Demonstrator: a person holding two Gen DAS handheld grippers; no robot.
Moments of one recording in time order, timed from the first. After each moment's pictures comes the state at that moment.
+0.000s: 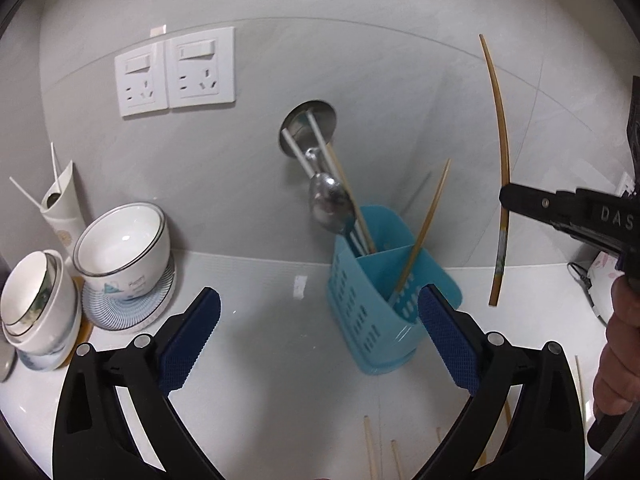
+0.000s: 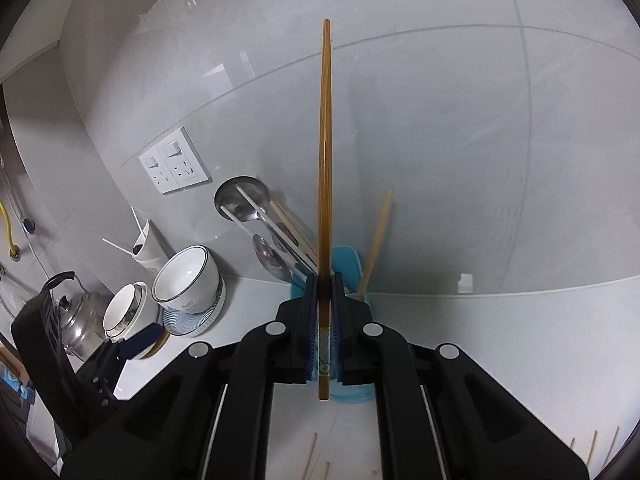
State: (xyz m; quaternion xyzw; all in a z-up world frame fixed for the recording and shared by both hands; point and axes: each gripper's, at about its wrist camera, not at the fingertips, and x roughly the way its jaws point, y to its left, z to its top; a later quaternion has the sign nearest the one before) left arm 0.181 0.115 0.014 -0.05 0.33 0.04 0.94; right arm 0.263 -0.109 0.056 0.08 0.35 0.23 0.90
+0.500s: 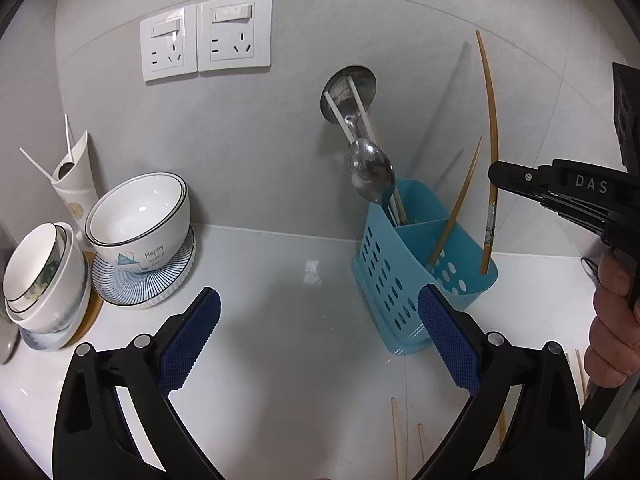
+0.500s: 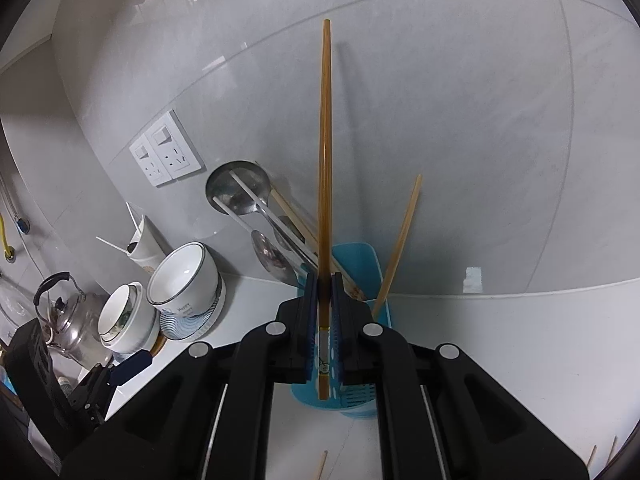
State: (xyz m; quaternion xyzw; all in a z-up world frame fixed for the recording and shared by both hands) left arm 0.178 0.140 -0.006 -0.06 0.35 0.06 0.93; right arm 0.286 -0.084 0.031 0.08 0.36 0.24 0.90
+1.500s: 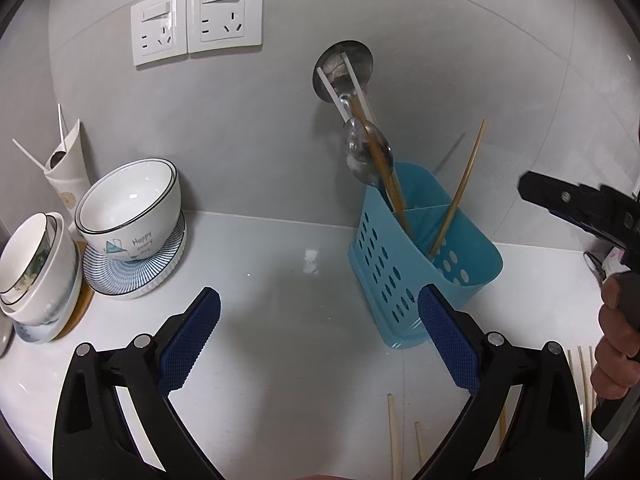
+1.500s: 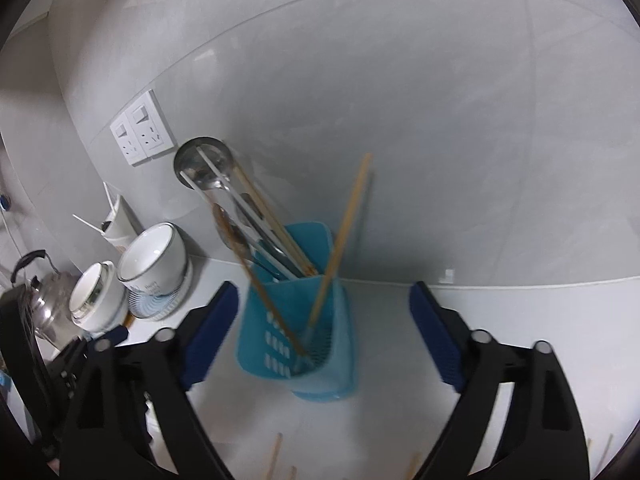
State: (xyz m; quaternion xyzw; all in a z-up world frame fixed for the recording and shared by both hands) left arm 0.185 0.133 -0.016 -0.06 0.37 0.05 0.93; right arm 0.271 -0.110 0.018 0.05 0.36 0.20 0.91
